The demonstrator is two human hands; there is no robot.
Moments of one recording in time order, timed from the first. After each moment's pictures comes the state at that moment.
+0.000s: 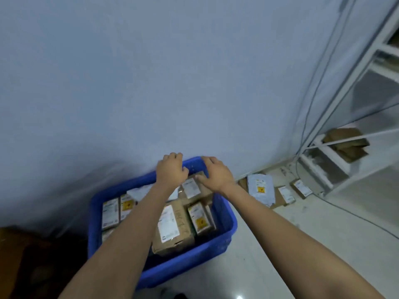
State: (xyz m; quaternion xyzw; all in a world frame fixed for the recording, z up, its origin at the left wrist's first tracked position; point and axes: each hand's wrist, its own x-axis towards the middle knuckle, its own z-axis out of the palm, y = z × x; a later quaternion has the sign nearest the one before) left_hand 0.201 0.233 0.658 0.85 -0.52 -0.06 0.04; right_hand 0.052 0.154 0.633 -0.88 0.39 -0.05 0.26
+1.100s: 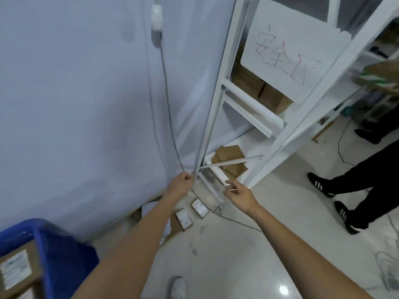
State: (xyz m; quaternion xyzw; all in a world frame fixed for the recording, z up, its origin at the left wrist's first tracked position) left_hand -0.253 -0.224 0.621 0.73 -0.42 -0.47 0.29; right_hand -0.469 -0.229 0.649 -0.62 0.64 -0.13 0.43
